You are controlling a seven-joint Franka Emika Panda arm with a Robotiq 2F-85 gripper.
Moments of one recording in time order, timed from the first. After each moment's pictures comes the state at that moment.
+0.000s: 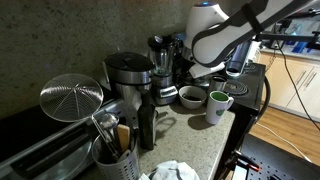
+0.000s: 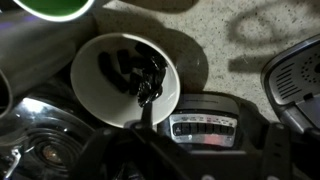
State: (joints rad) arm -0.19 -0.06 -0.09 -2.40 -0.24 2.55 0.35
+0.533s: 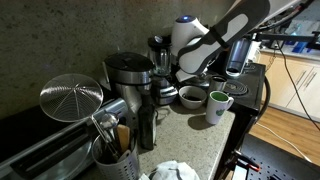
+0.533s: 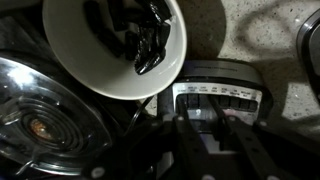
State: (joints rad) arm -0.14 0.18 -0.15 -2.21 -0.37 2.62 0.46
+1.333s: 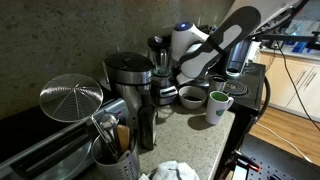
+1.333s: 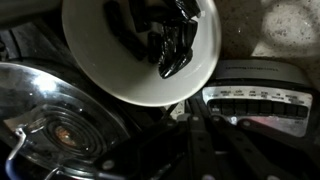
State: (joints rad) arm -0.06 0.24 -0.27 -2.19 -0.46 2.63 0.58
